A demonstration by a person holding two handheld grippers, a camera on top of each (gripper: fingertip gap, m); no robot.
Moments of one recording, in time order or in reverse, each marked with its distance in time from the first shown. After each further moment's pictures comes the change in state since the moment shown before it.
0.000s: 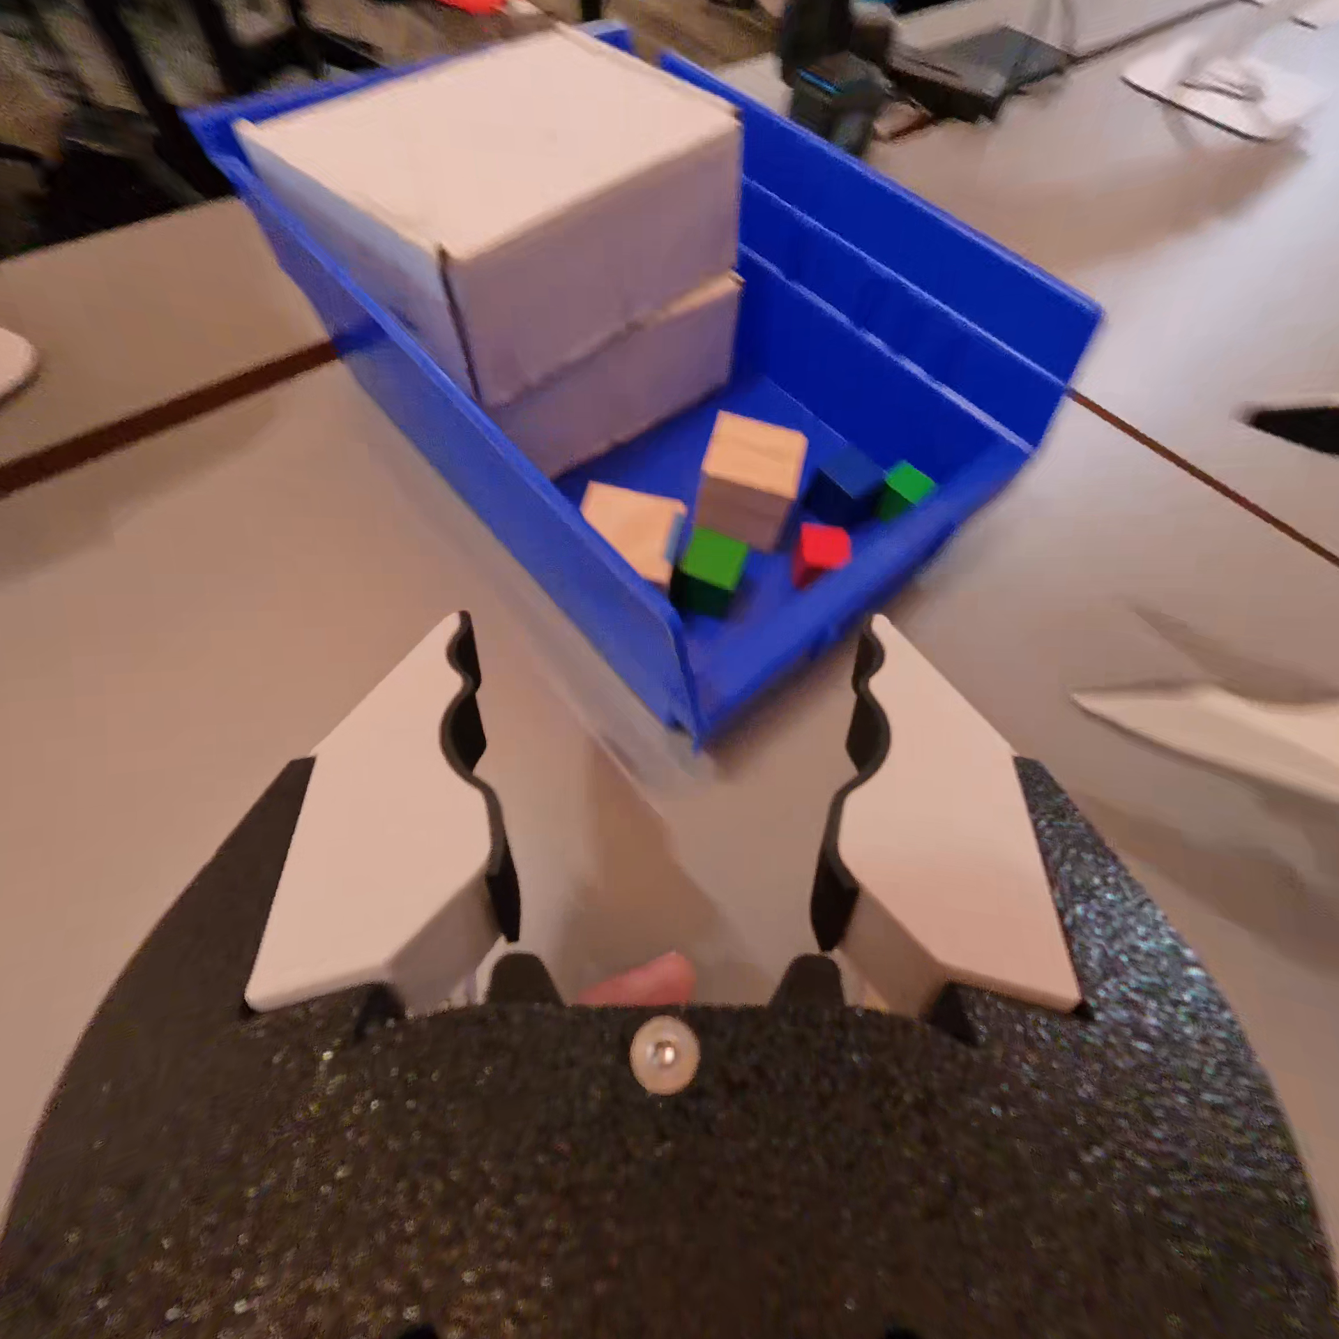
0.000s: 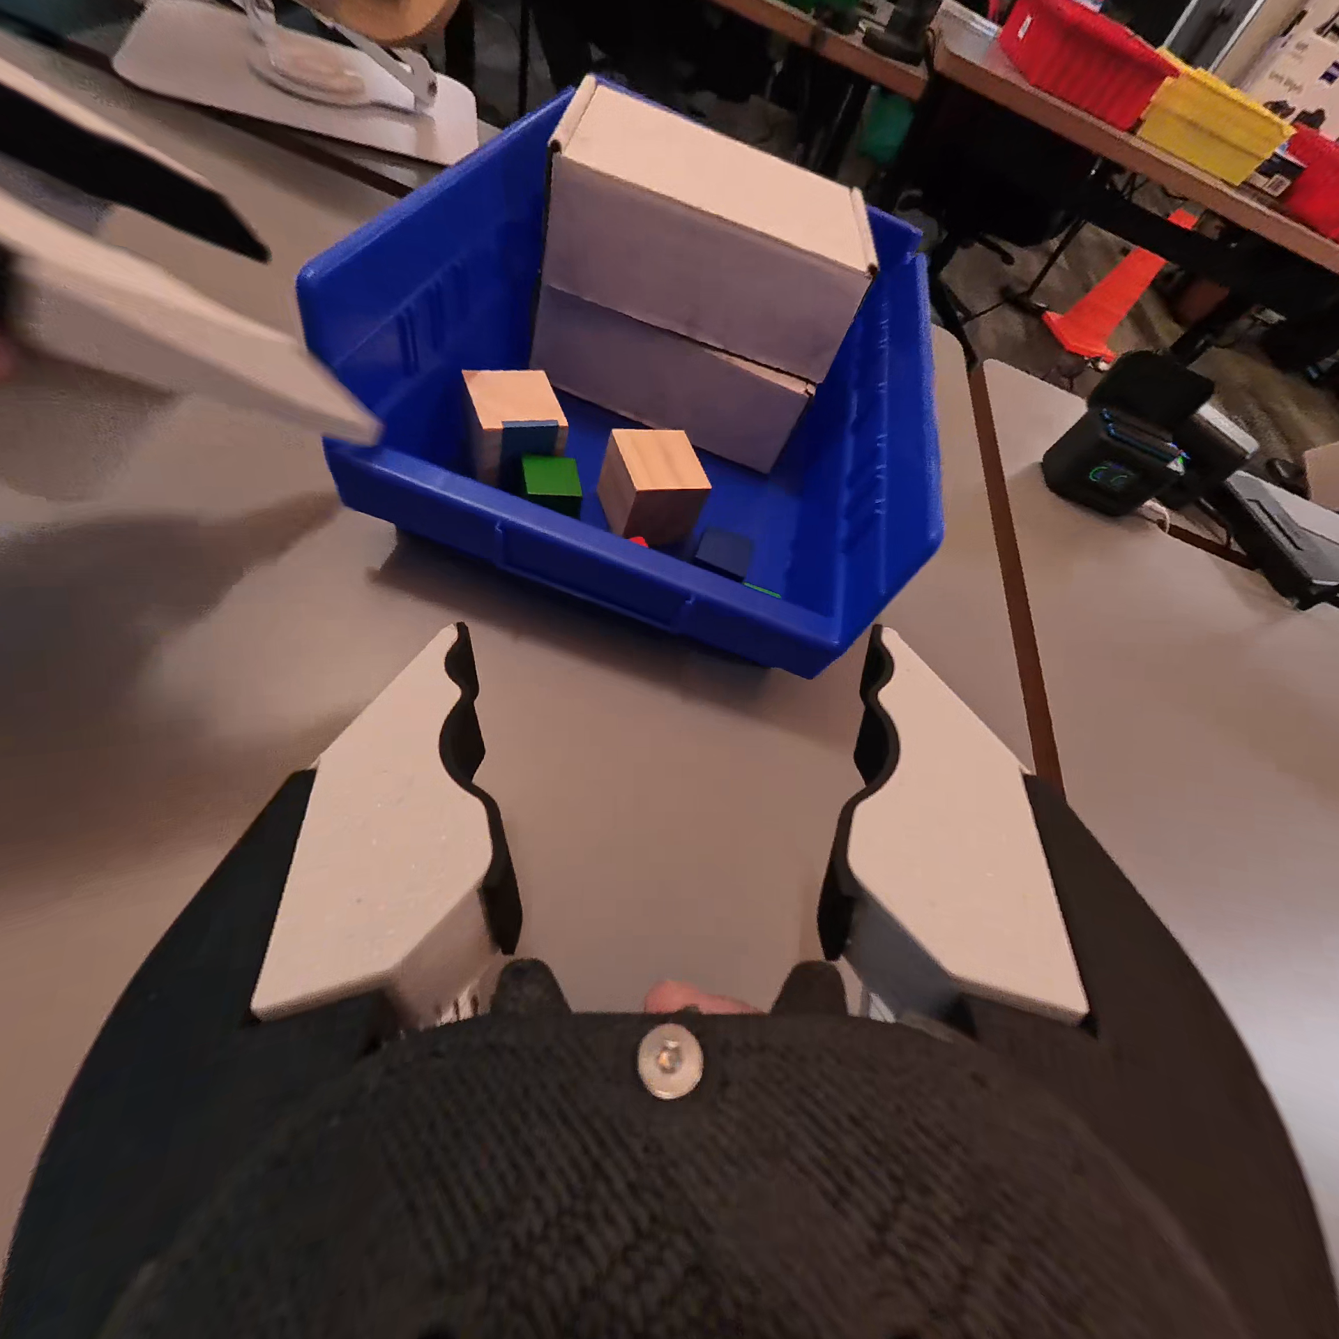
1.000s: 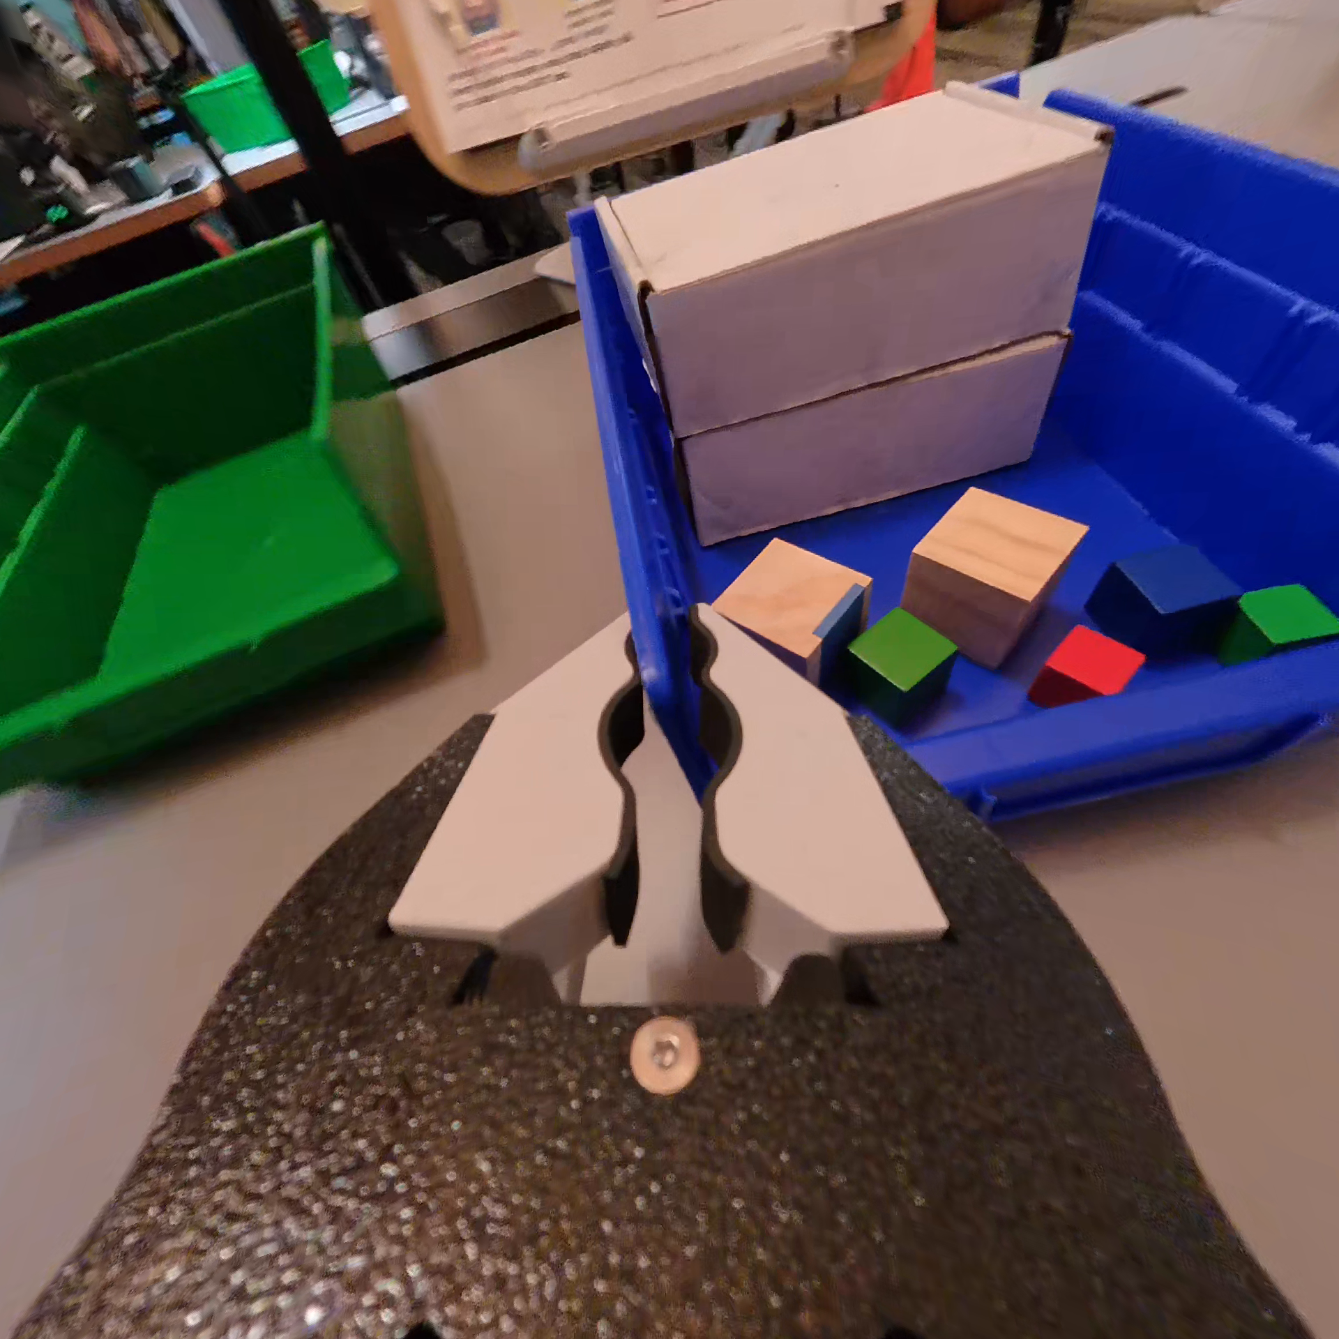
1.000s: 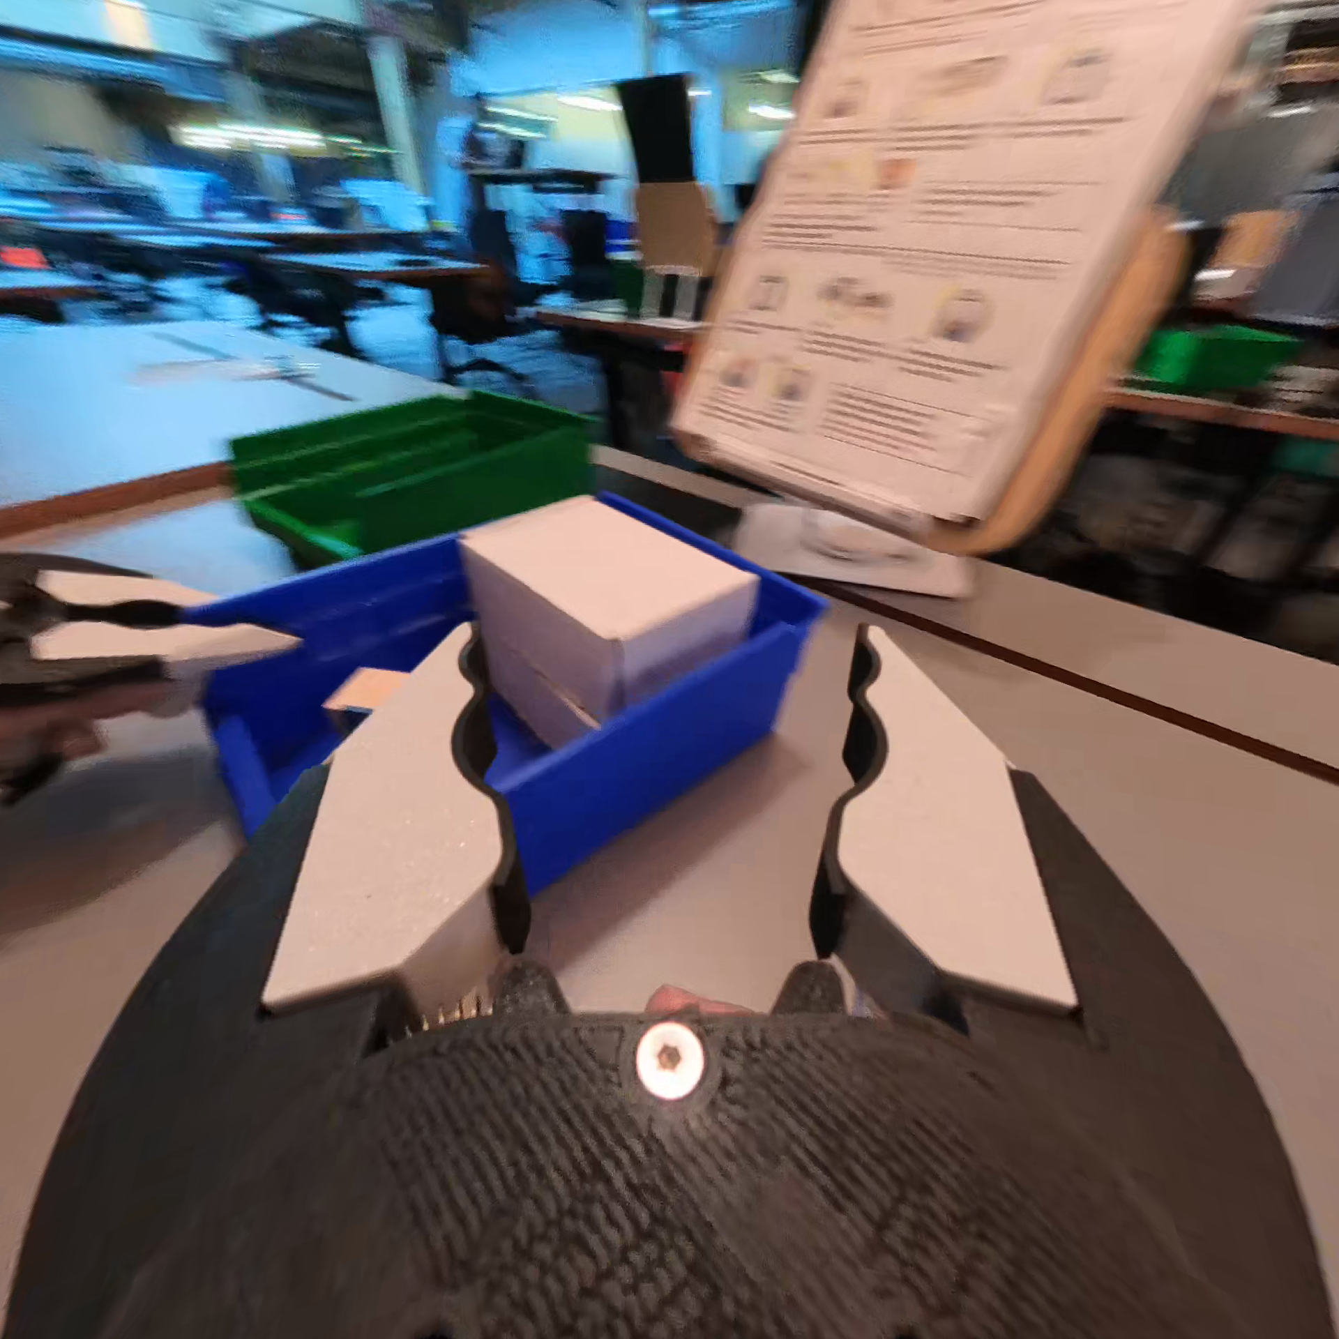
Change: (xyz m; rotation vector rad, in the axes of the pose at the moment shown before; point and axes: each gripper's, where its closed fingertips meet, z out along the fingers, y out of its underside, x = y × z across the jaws) left arm -0.216 0.168 -0.298 0.127 -0.493 0.071; right arm -0.212 -0.163 -0.032 0.417 -0.506 0.116
